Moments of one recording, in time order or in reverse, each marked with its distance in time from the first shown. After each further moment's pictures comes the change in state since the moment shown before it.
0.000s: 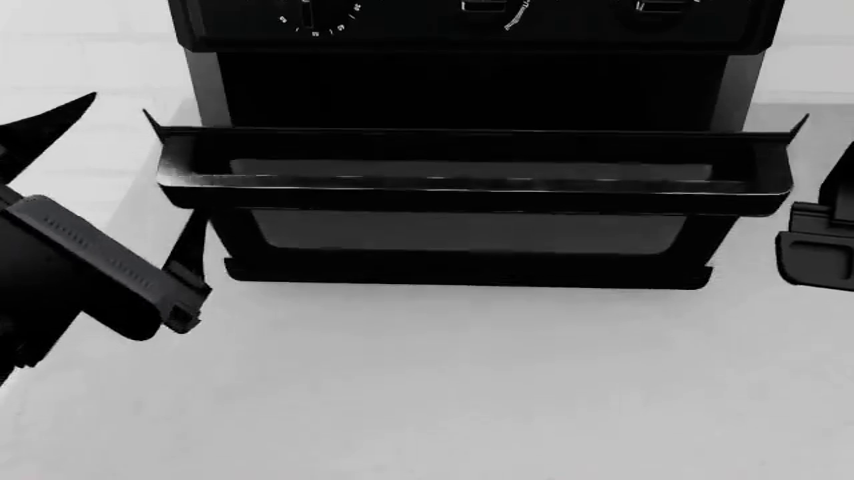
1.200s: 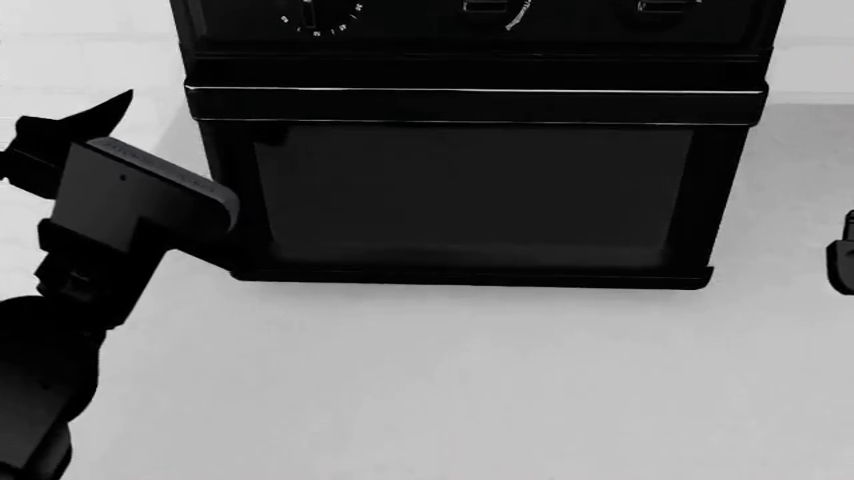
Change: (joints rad) left arm -0.141 0.177 0.059 -0.205 -0.107 -0.151 -0.183; right arm -0.354 0.075 0.289 0.003 -0.018 -0.104 0.013
